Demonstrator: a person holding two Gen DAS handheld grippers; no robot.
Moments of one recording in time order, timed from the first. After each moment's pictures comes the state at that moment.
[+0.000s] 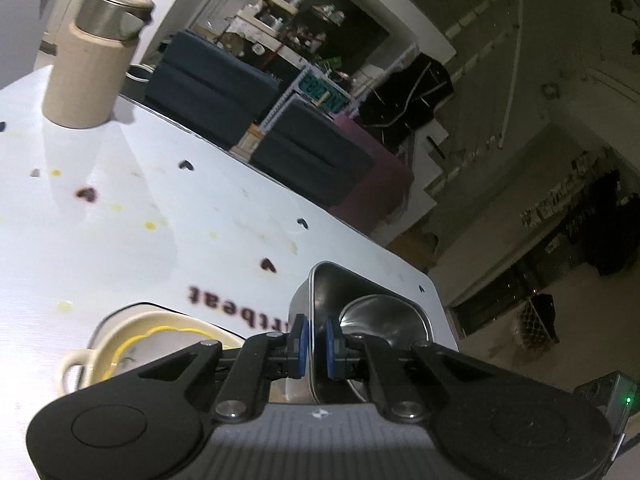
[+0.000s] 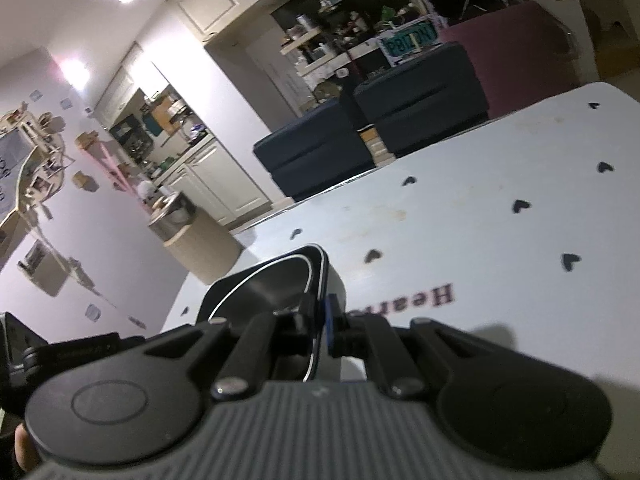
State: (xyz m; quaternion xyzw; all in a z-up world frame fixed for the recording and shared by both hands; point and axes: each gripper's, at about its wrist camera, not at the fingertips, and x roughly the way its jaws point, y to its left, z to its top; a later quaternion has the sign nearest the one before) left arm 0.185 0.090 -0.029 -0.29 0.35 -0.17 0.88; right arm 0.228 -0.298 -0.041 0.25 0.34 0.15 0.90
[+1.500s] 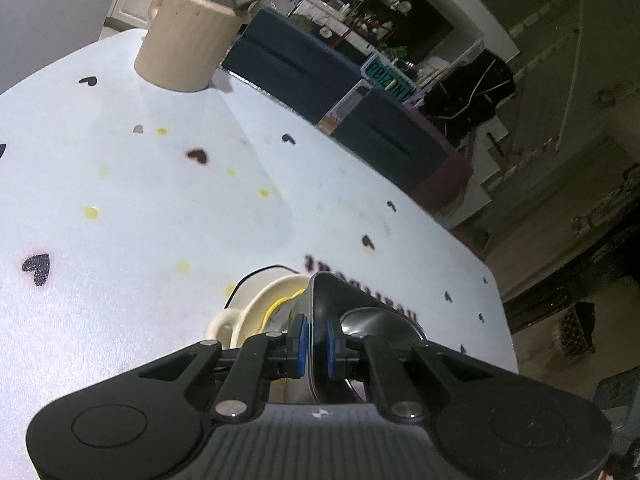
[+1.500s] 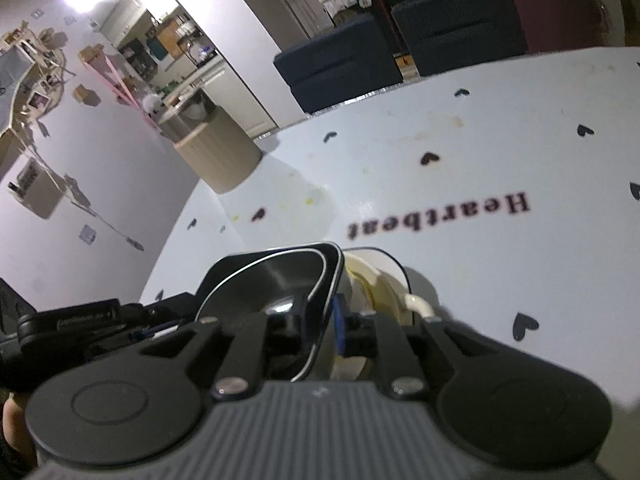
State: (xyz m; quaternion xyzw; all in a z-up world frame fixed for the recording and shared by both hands) left arm 0.163 0.158 -0.072 -0.29 0.40 -0.10 0.86; right arm 0.229 -0.243 -0.062 0.18 0.44 0.18 0.86
